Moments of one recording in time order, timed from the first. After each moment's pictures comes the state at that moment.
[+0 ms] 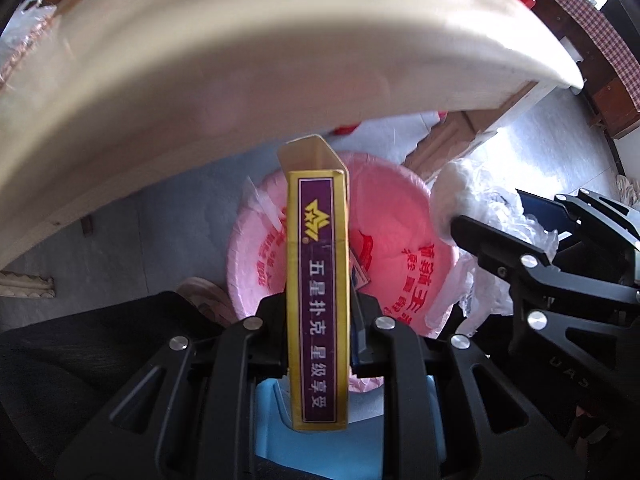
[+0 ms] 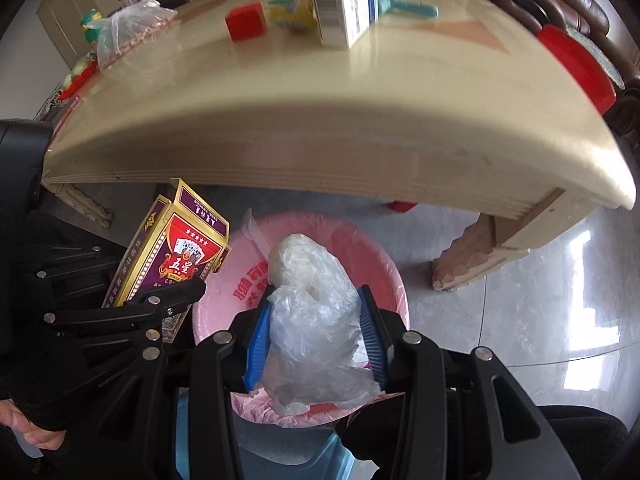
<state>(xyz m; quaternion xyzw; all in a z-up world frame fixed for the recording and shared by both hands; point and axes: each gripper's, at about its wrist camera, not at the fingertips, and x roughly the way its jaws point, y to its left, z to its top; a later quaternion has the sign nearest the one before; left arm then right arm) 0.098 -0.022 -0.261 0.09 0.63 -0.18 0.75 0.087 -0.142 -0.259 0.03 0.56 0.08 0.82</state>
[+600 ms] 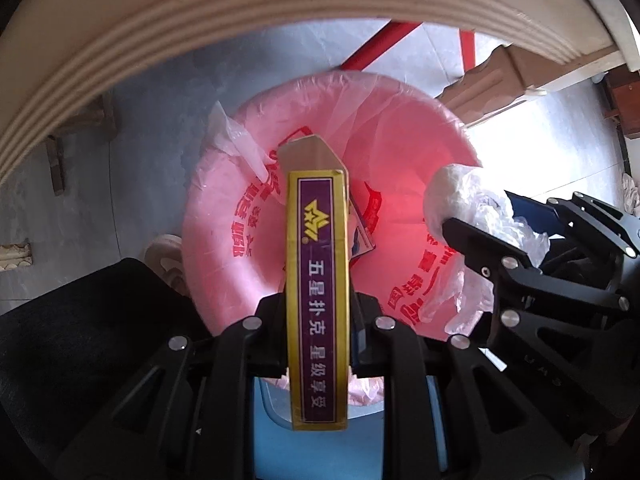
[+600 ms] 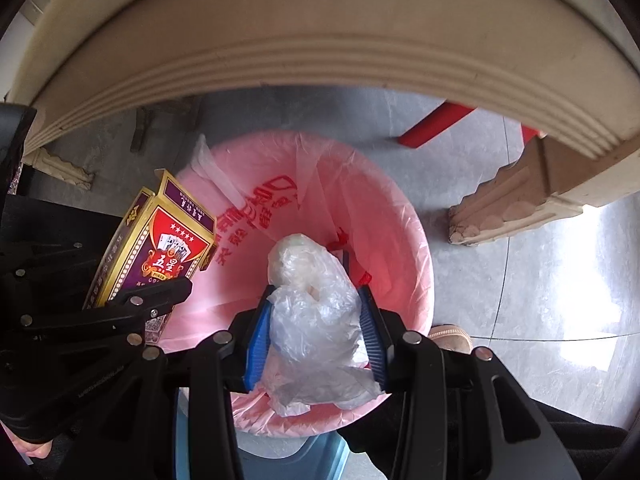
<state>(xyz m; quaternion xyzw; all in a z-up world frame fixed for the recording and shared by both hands) 0.133 -0.028 -0.357 0.08 0.71 -0.16 0.68 0.114 -0.146 -0.355 0.03 0.65 0.08 0.76</state>
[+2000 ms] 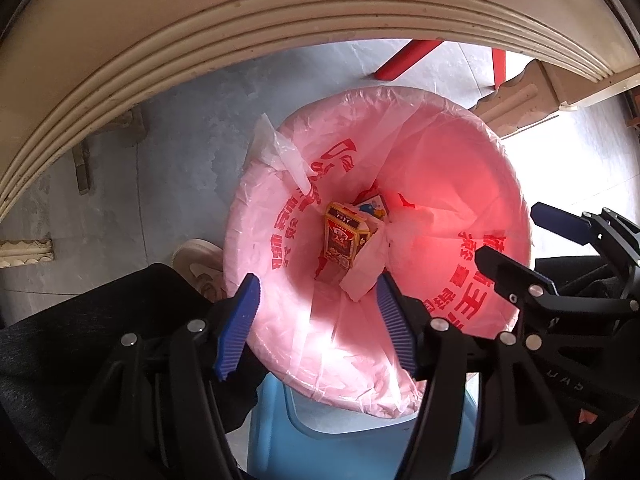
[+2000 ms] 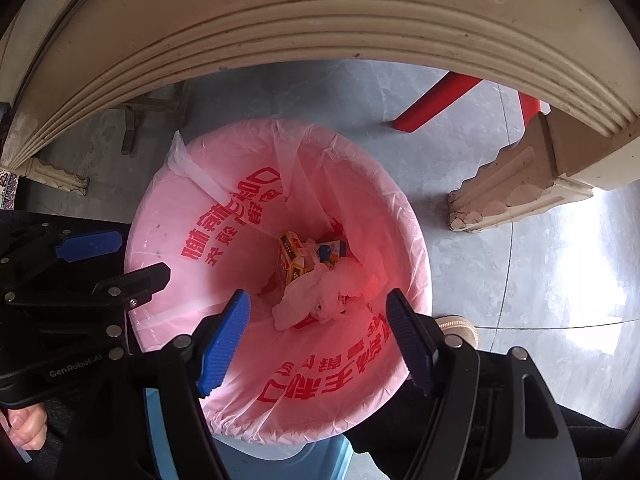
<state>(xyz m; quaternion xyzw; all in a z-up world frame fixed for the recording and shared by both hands) 0.128 -0.018 -0.349 0.10 0.69 -0.12 0.71 0.118 -0.153 -0.365 0.05 0.65 0.07 0.75</state>
